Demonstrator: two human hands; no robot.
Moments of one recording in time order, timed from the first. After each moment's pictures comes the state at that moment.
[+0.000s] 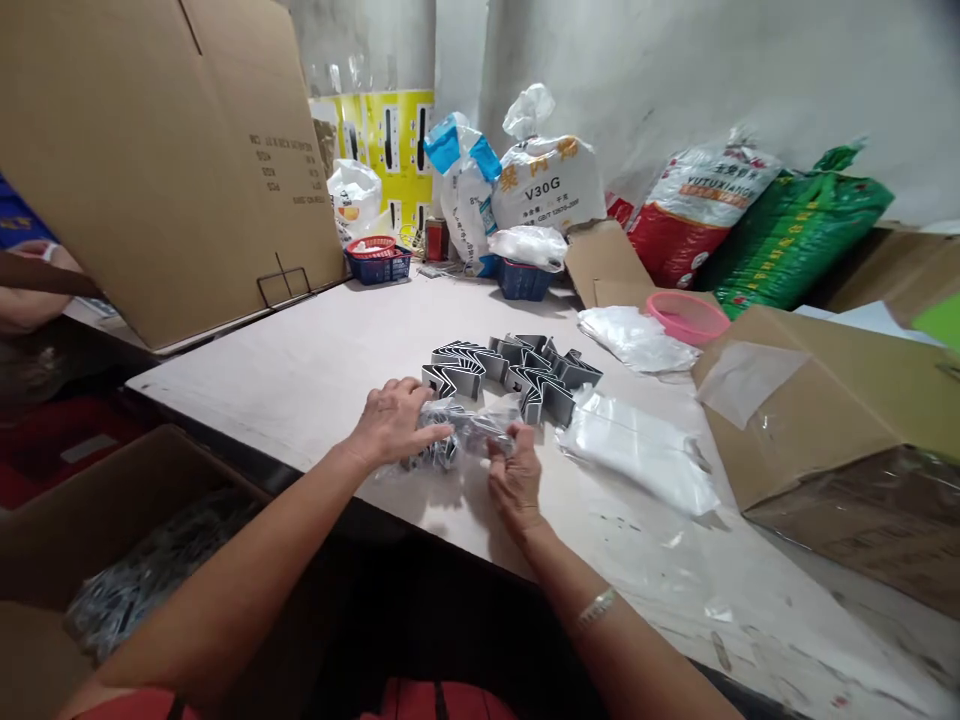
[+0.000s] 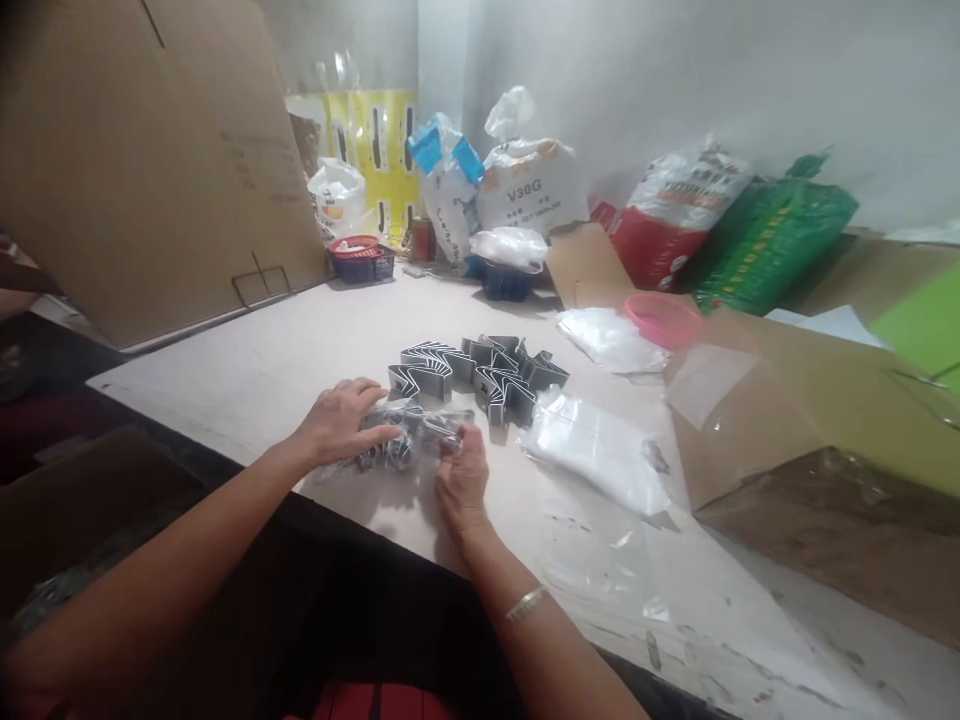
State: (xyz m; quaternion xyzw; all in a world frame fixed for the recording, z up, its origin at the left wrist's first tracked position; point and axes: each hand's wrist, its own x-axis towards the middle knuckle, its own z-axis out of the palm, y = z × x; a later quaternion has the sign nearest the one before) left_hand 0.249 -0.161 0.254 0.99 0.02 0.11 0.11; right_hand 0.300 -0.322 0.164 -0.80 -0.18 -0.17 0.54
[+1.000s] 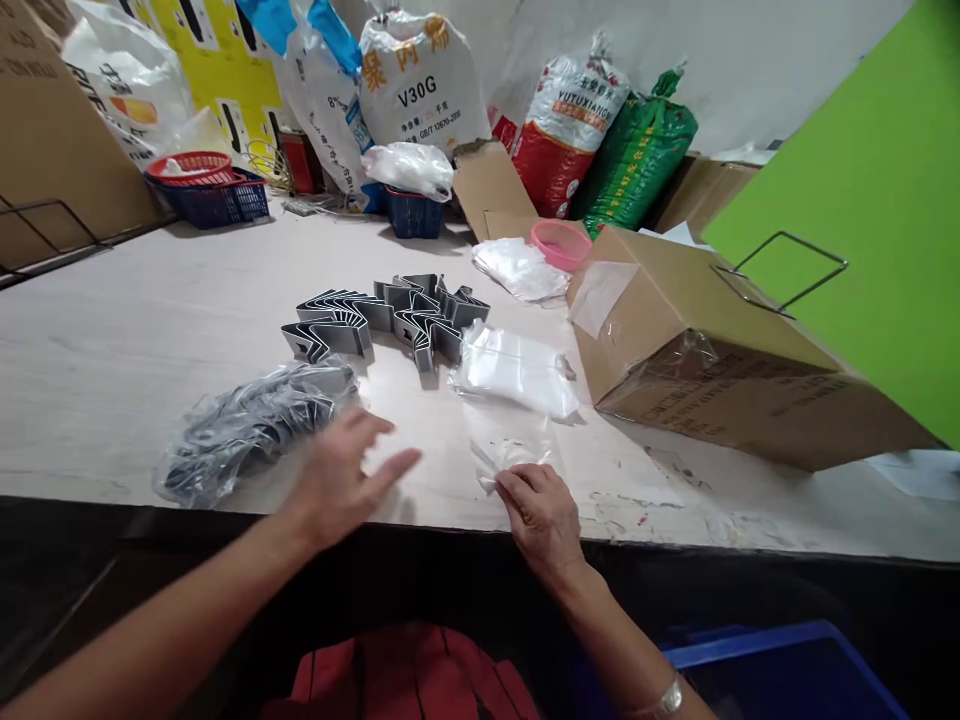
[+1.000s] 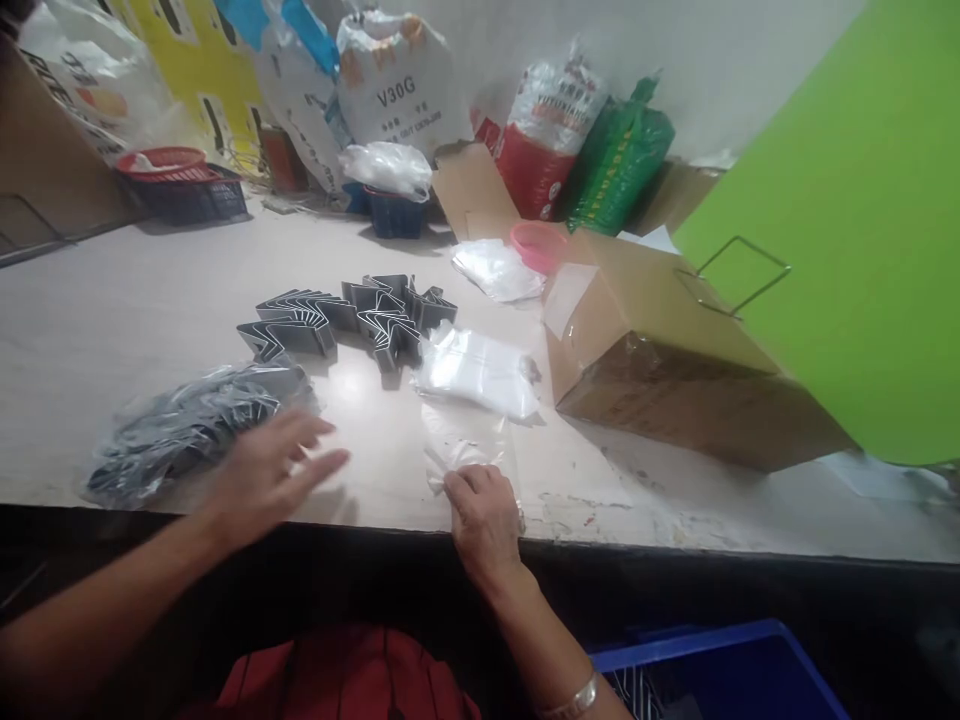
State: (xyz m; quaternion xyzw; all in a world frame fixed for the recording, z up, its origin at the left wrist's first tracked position) left_hand 0.242 -0.259 0.225 0.92 -0.01 0.07 0.38; right_hand 0.252 -0.496 0.143 -0.92 -0.23 -0.24 0.21
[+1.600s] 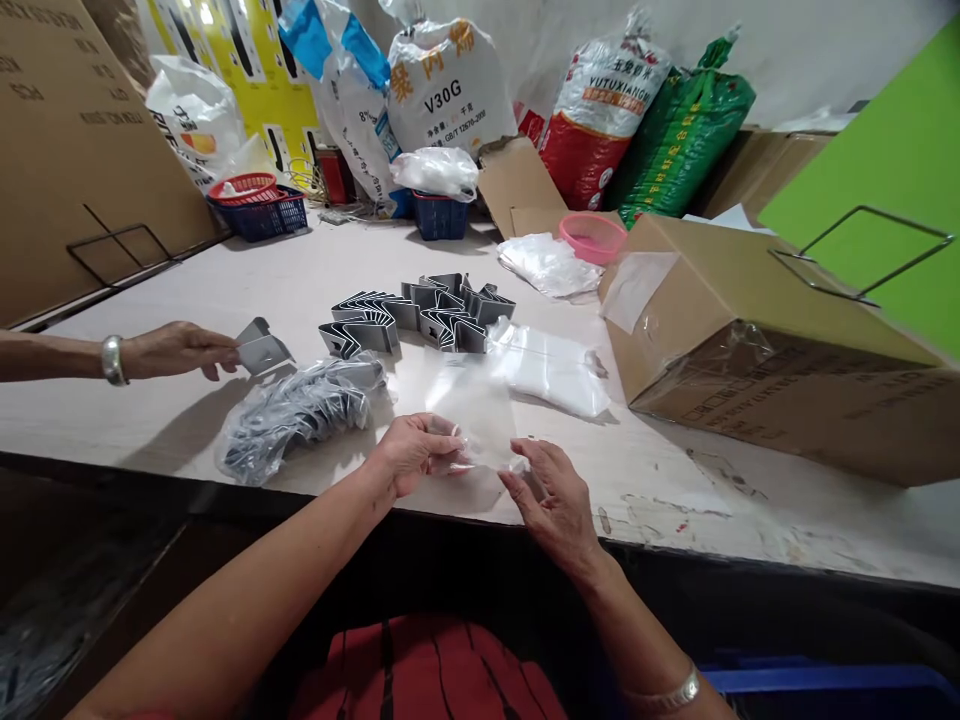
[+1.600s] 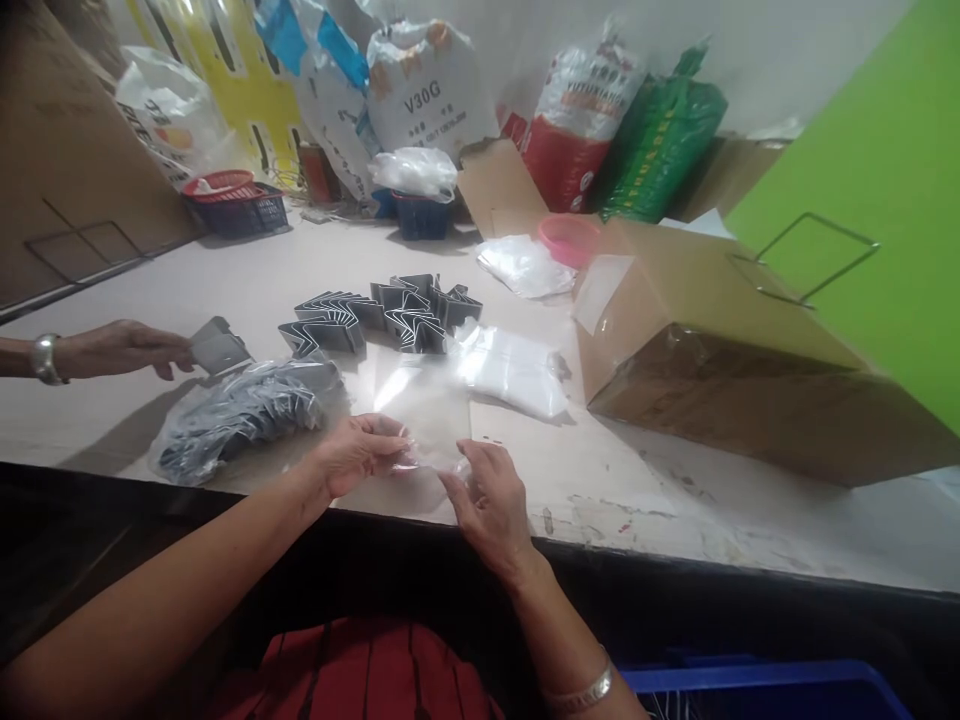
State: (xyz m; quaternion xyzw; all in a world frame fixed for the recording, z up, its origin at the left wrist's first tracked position) left_hand 0.269 -0.297 0.204 0.54 0.23 -0.15 0.80; right_hand 0.257 -0.479 0.154 -0.85 -0.25 -0.23 0.40
